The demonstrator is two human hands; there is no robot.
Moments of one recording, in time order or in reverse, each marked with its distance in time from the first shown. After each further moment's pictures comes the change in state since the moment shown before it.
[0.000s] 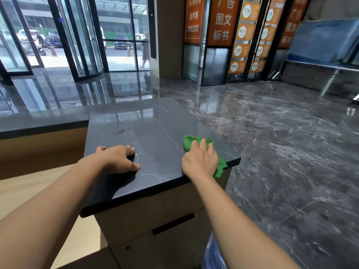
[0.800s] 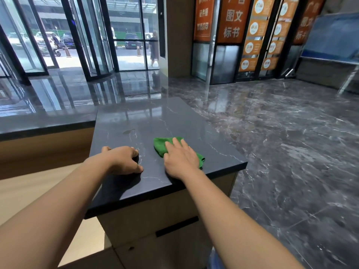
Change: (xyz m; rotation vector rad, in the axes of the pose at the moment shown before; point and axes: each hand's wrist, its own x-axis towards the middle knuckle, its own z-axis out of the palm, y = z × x) left_hand -0.006 0.014 -0.009 0.076 -0.032 -0.055; right_hand 0.013 -0.034 0.013 0.016 -0.207 -0.417
